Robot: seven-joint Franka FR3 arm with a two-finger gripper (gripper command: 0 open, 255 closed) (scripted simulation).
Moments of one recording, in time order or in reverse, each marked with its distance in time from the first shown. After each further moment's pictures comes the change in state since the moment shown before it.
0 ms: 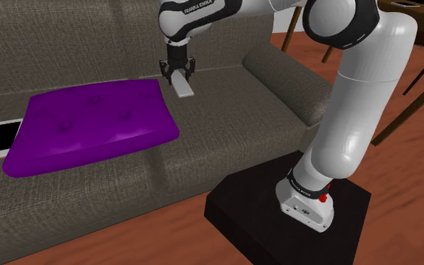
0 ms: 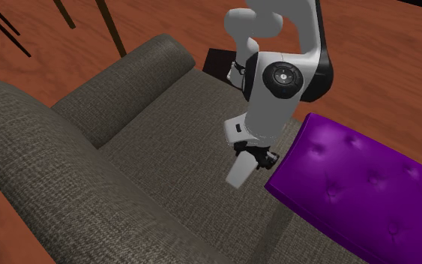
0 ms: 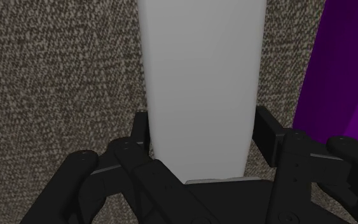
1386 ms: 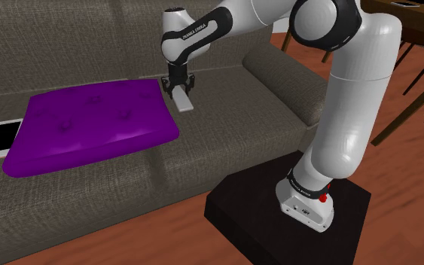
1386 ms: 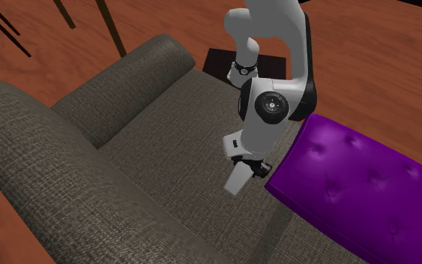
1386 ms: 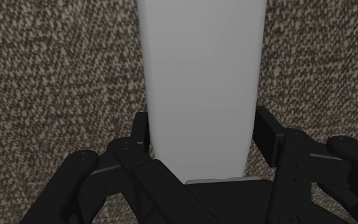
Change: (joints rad) arm 0.001 0.077 -0.001 -0.086 -0.004 0.164 0.004
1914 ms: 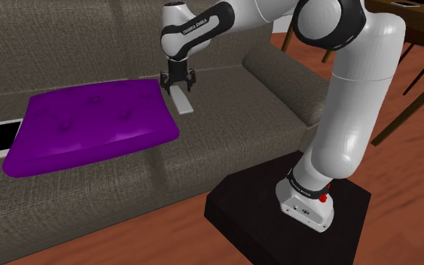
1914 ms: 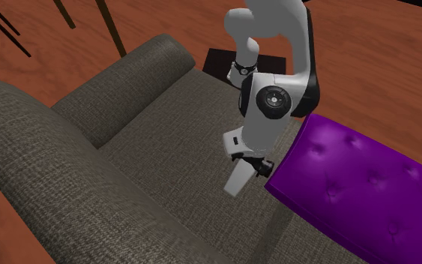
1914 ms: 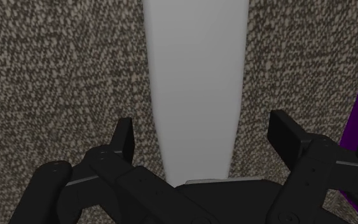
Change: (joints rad) arm -0.001 -0.019 0.000 0.015 0.001 -0.034 -0.001
